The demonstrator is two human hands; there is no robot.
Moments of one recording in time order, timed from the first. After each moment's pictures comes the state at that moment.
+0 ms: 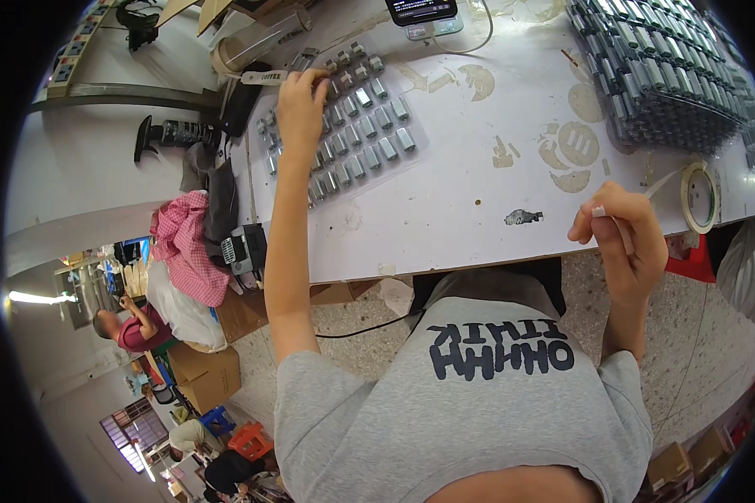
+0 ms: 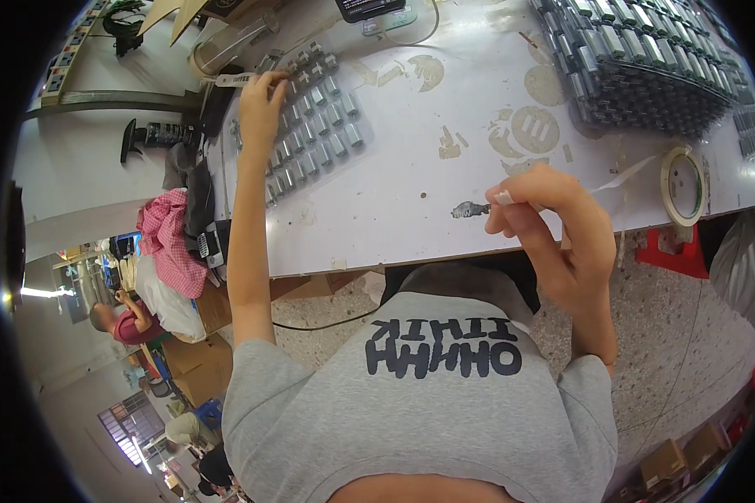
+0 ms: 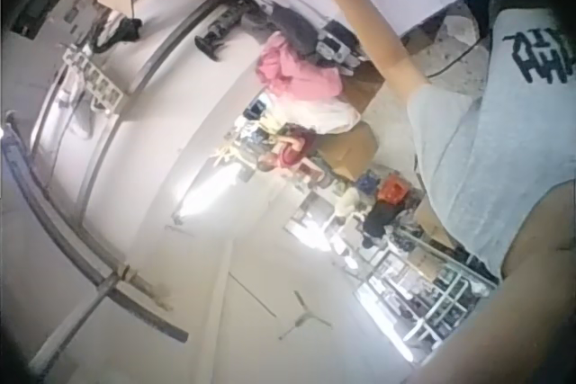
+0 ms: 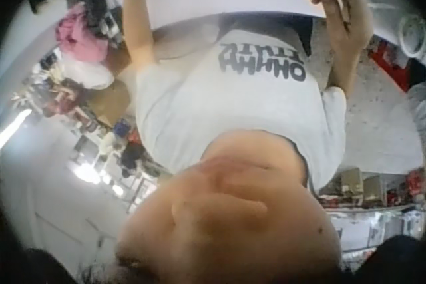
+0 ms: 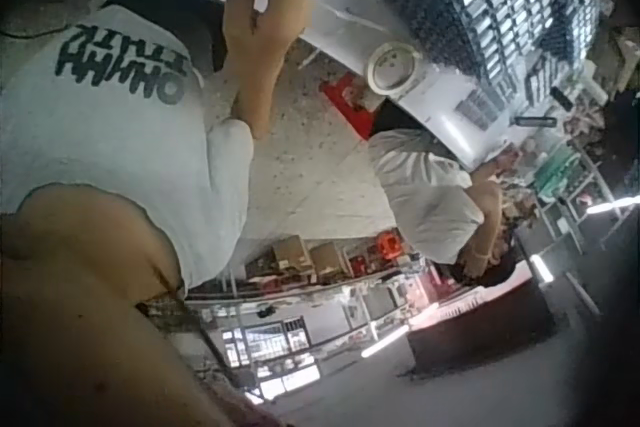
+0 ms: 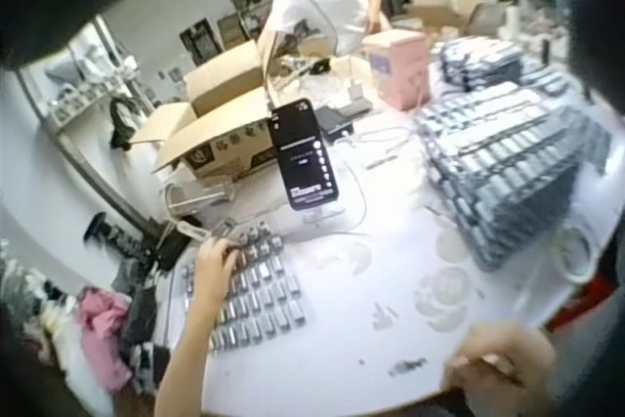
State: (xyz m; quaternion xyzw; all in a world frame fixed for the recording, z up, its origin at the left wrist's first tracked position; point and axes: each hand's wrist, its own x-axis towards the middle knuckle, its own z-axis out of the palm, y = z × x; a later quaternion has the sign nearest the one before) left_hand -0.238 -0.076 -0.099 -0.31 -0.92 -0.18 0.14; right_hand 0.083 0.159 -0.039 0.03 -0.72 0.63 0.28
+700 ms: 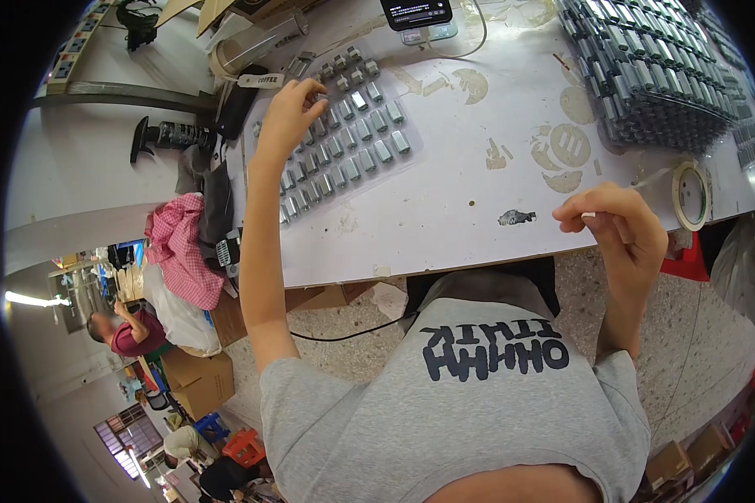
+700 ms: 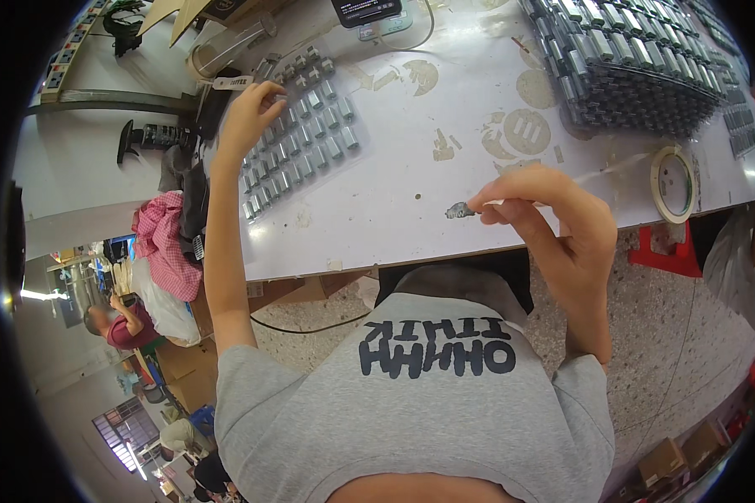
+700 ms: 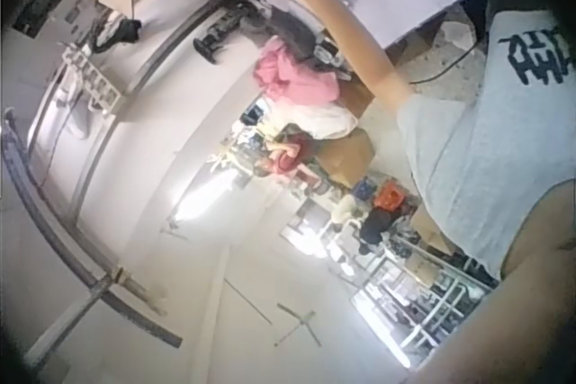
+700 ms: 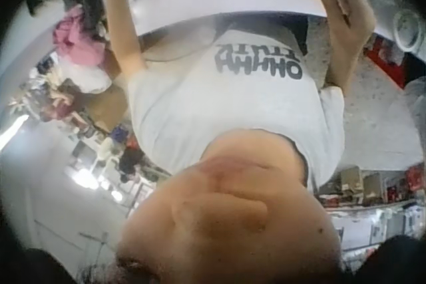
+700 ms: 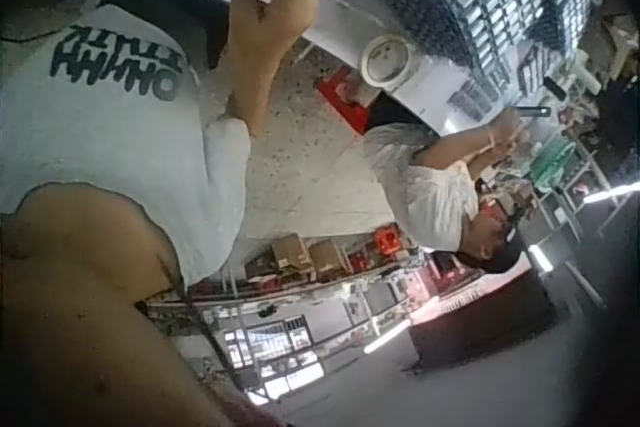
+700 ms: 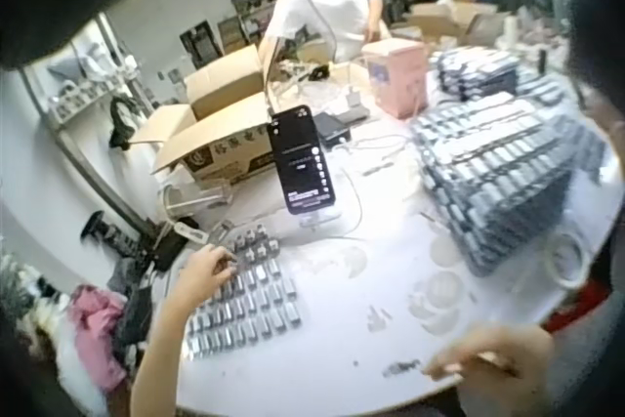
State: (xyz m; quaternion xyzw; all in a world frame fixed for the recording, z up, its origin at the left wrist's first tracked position) left_hand -0.232 -0.088 -0.065 -0.38 -0.91 -0.13 -0.01; right_hand 0.082 0.159 -0.031 0.01 -0.73 0.63 0.27
